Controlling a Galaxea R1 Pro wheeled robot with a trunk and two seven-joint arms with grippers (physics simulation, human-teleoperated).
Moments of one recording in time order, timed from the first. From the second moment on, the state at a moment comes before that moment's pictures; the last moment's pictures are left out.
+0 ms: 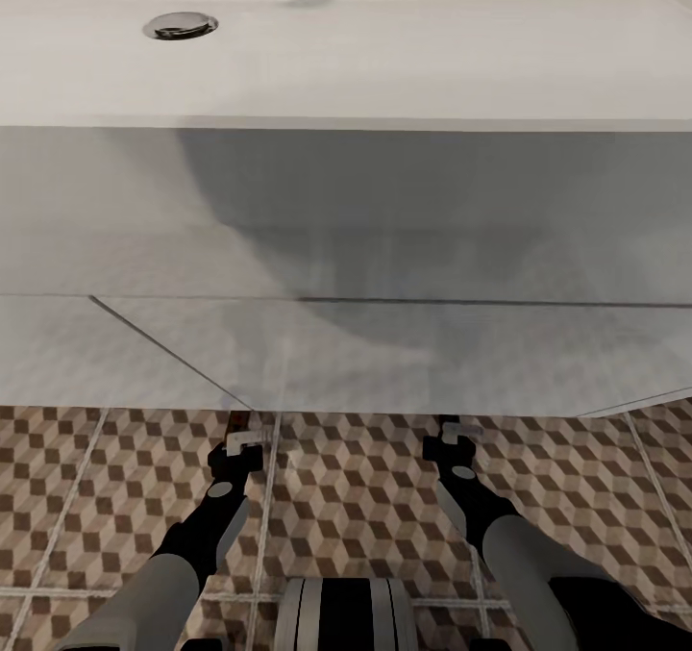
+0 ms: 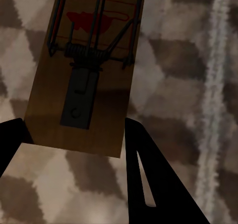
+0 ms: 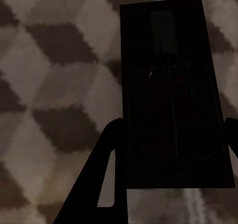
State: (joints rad) left arm -0.67 -0.08 0.05 -0.50 -0.05 -0.10 0.22; right arm -0.83 0.08 -0.04 -0.25 0.02 -0.17 -0.22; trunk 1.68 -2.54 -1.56
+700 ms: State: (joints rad) left arm -0.67 -0.08 0.05 -0.52 -0.05 -0.09 0.23; right arm -0.83 0.09 -0.04 -0.25 0.02 -0.18 -0.22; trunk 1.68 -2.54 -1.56
